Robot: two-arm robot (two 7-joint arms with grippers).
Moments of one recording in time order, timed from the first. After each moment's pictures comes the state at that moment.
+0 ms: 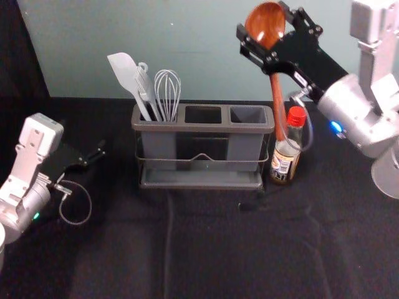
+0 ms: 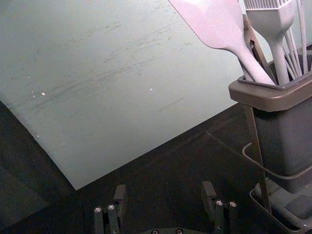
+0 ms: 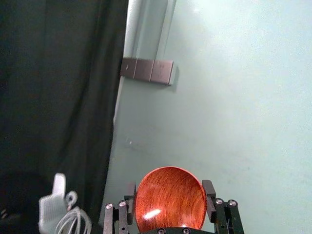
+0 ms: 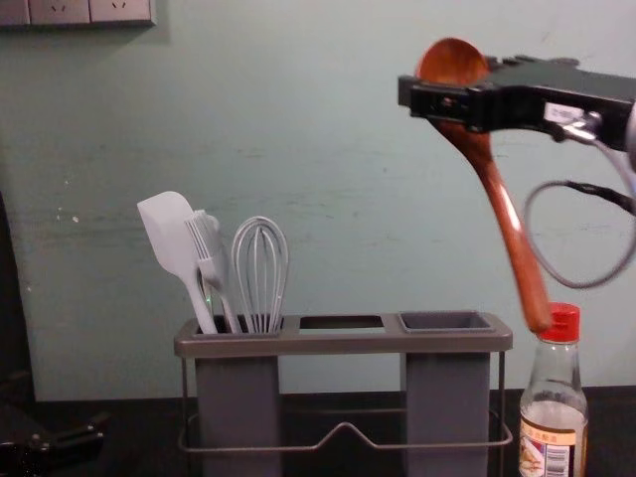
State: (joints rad) left arm -0.20 0.60 0.45 -1.41 -0.25 -0.12 0.03; right arm 0.36 0.39 -0.36 -1.73 0.26 0.04 0.21
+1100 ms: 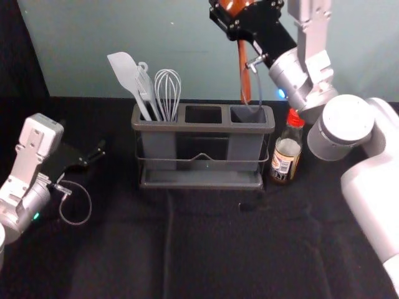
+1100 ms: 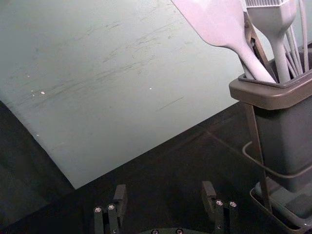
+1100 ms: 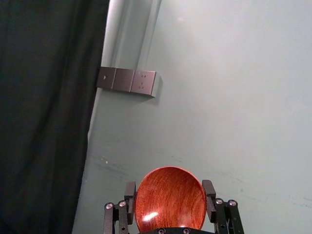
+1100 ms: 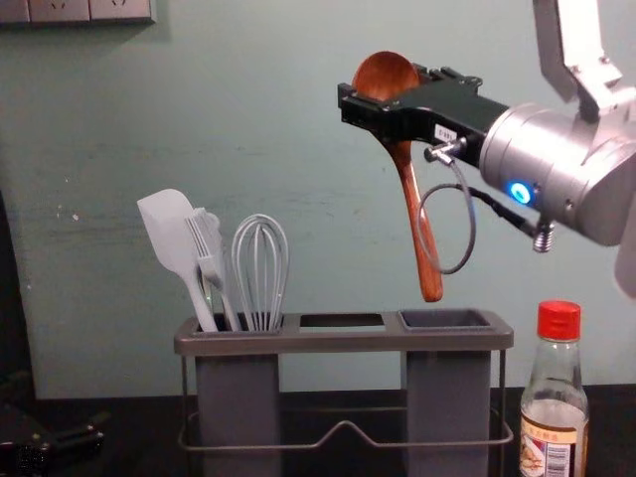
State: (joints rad) left arm -0.20 0.60 0.45 -1.41 -0.25 -0.12 0.03; right arm 0.59 0.12 -0.38 -1.26 0.08 -0.21 0.16
